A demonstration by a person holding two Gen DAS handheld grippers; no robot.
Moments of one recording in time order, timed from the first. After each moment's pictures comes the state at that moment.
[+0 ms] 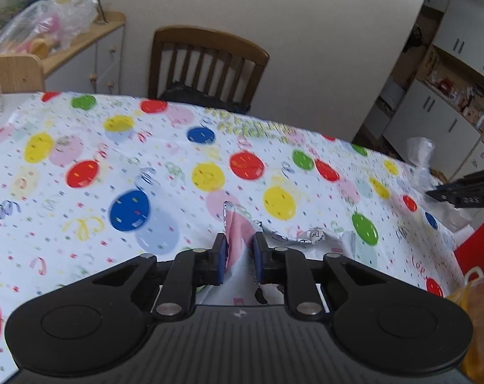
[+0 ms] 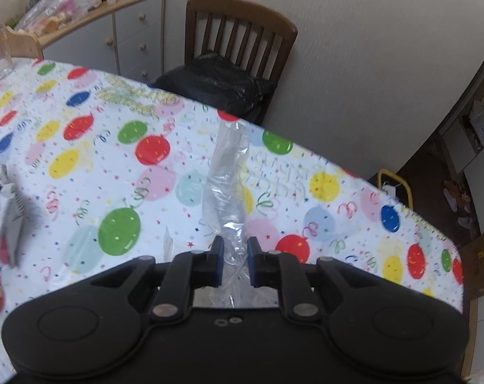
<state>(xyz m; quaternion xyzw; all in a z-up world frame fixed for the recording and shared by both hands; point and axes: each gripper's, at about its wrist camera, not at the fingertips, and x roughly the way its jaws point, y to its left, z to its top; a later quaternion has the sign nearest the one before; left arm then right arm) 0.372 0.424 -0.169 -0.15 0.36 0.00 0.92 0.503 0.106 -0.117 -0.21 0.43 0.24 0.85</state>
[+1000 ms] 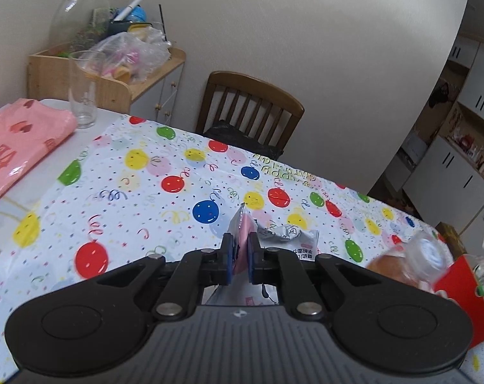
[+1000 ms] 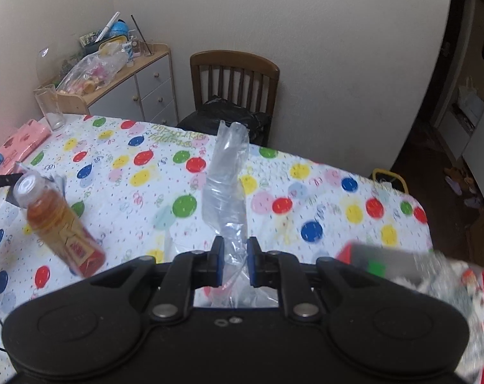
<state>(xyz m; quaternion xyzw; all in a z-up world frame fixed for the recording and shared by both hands) 0.244 0.452 -0.095 -0.20 0.30 0.08 0.93 0.356 0.010 -0.013 -0.11 0.39 0.25 0.88</state>
